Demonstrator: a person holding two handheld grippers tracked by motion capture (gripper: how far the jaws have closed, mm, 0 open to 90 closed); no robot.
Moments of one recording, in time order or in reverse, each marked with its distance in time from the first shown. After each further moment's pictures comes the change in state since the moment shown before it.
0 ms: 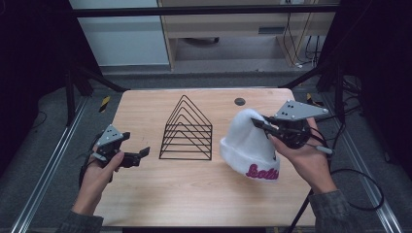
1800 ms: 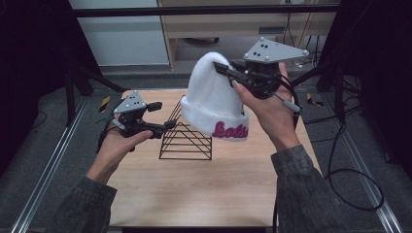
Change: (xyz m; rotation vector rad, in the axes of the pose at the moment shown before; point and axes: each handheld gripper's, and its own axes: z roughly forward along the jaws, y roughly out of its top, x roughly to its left) left arm -0.031 0.108 0.026 -0.155 -0.213 0.122; right arm 0.010 0.135 0.031 -0.303 0.041 -0.024
